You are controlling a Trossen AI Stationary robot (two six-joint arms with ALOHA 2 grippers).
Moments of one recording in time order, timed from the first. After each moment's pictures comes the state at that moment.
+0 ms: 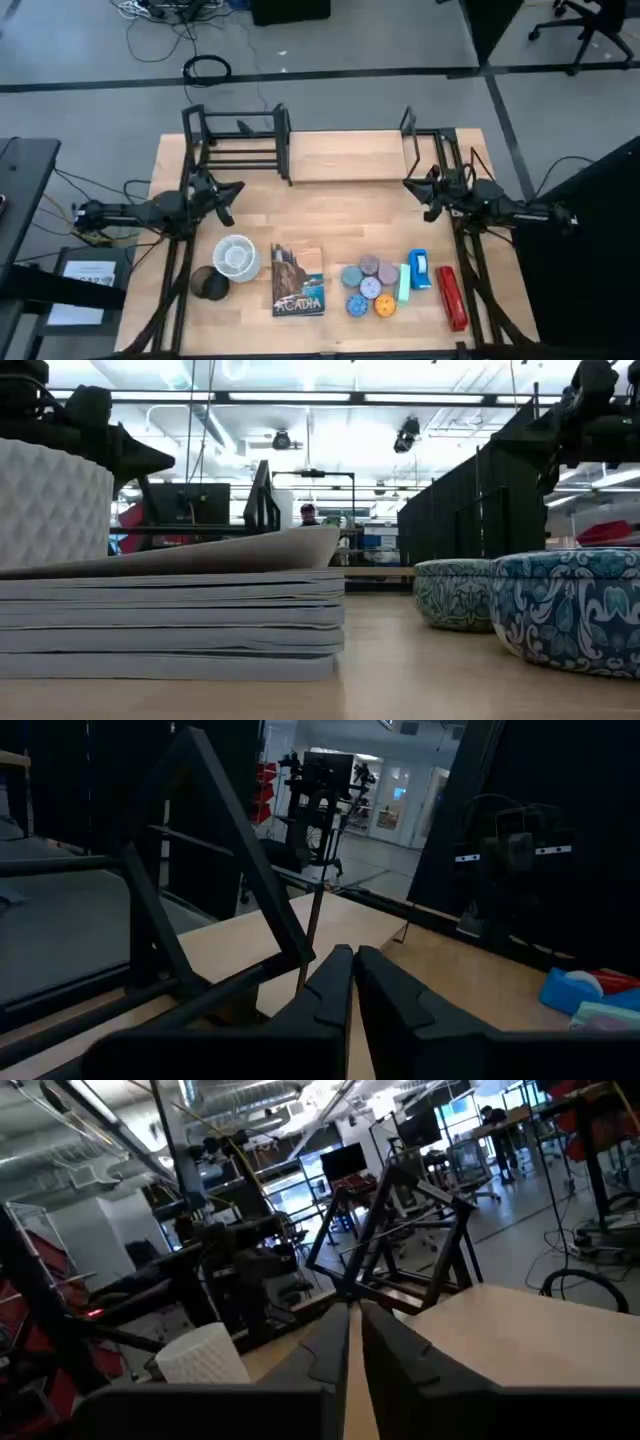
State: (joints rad) left arm -0.05 0.00 0.02 0.06 -0.56 -0.19; right arm -0.13 0.00 0.01 0.19 0.21 0.34
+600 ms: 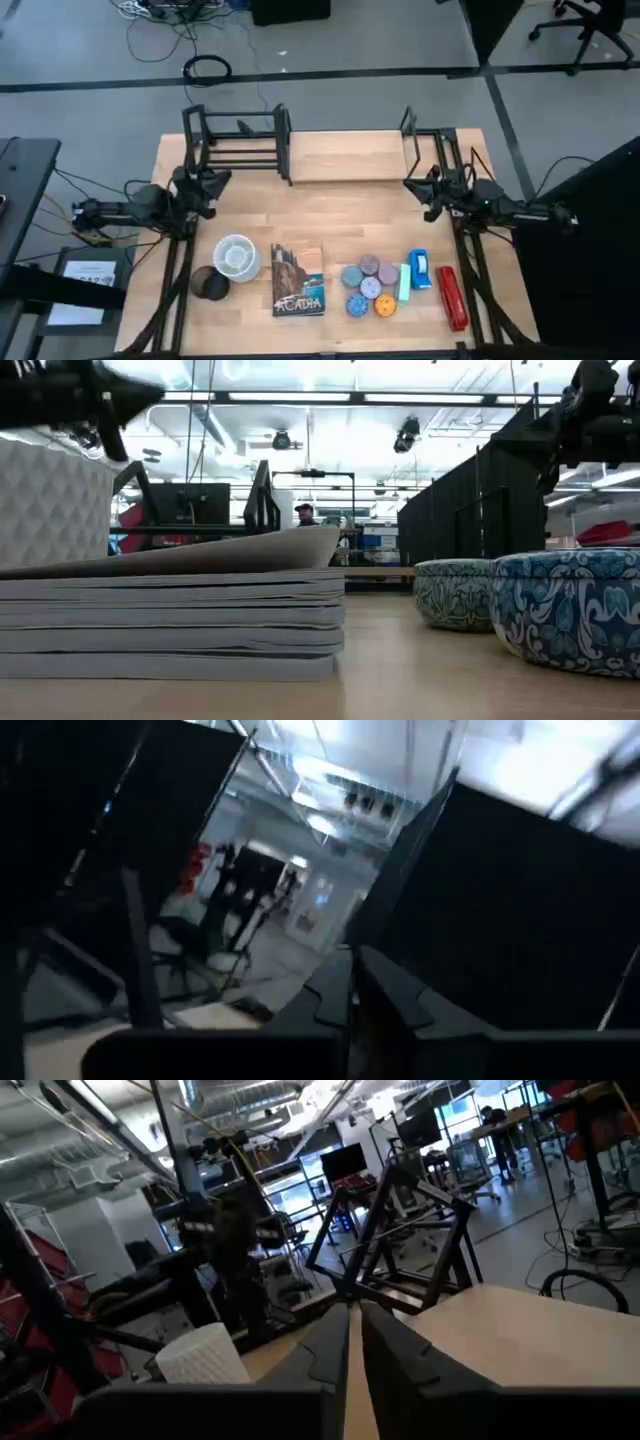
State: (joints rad) left arm -0.06 0.14 0.17 0.32 -0.45 -0.25; right arm -0.13 0.00 0.01 0.19 0.21 0.34
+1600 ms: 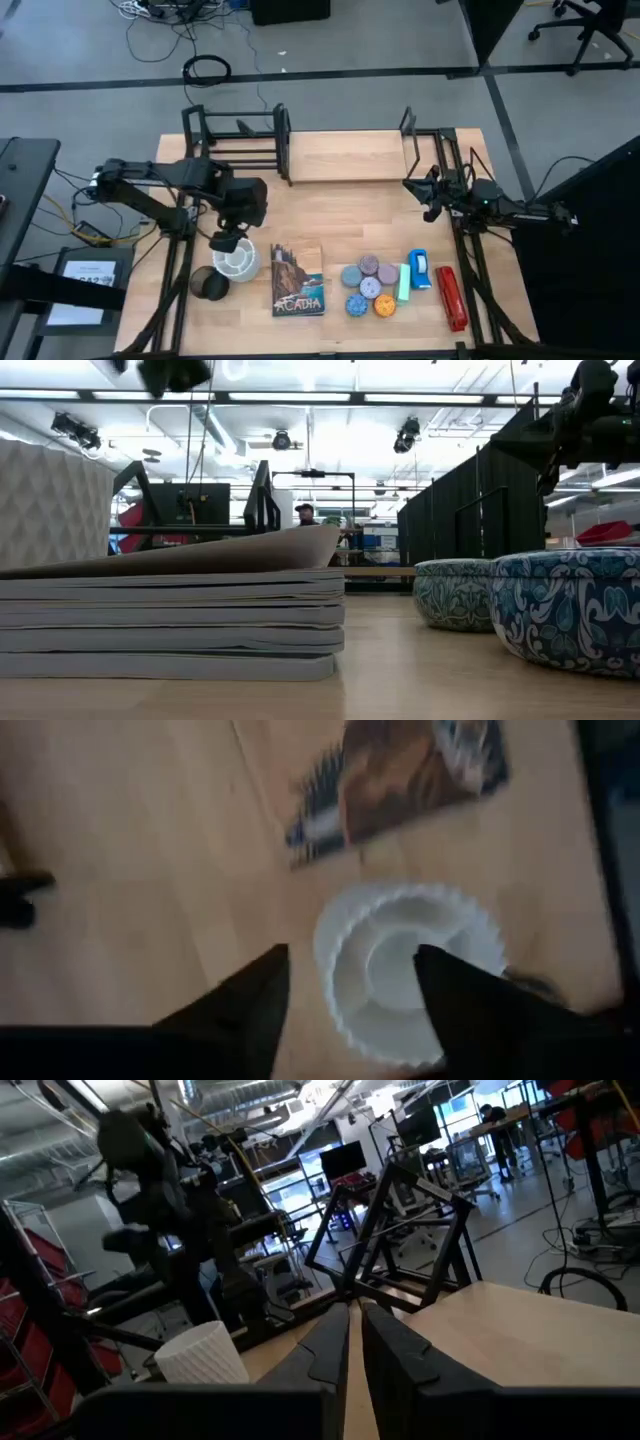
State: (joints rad) left arm -0.11 1.33 1.38 -1.38 0.15 0.21; right arm -0.13 0.01 0.01 0.19 0.21 0.34
